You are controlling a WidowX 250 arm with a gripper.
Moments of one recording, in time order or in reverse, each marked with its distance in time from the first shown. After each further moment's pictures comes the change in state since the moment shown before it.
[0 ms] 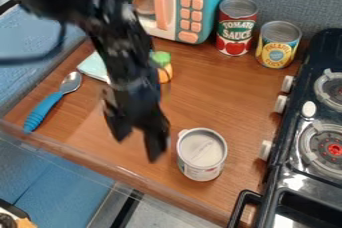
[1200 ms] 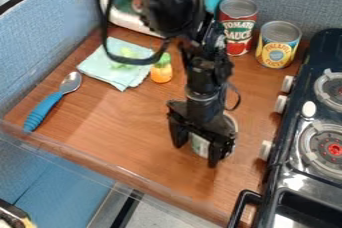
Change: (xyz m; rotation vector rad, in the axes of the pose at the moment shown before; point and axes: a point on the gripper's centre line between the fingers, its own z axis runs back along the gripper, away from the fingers) arm 0.067 -0.032 -0.049 0.013 0.076 0.026
